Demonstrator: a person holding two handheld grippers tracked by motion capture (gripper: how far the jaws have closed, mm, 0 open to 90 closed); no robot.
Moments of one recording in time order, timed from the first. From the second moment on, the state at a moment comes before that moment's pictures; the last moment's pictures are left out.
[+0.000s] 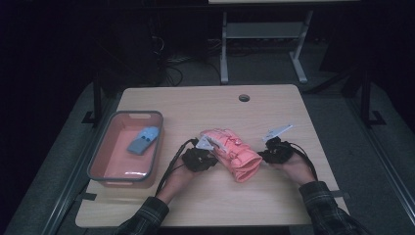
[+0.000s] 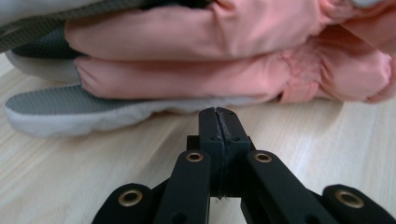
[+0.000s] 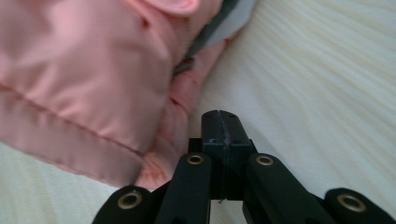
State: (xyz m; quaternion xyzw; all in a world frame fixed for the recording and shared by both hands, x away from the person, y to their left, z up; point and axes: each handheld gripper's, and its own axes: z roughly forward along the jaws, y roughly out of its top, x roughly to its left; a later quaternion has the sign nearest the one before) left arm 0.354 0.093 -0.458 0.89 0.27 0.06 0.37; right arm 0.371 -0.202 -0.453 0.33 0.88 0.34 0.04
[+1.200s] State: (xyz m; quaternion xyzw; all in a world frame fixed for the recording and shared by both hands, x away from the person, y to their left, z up) left arm 0.339 0.114 -0.455 0.90 0.25 0.02 0.36; right arm 0.287 -0.138 -0.456 0.22 0.90 0.36 -0.04
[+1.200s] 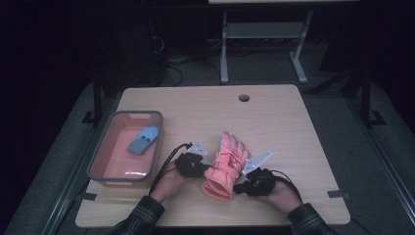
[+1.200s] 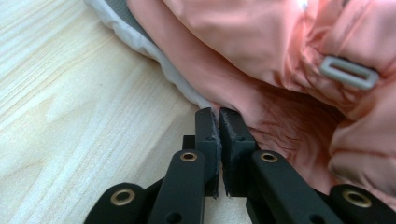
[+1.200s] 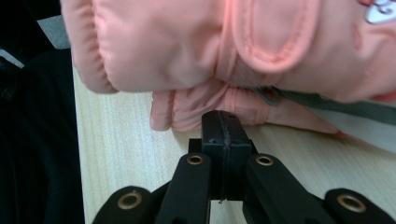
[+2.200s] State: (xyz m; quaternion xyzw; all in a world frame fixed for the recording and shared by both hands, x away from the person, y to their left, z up) left arm 0.365 0.095 -0.381 0.86 0.28 0.02 0.42; right arm 0.296 -0.193 -0.440 0.31 0.85 0.41 0.07
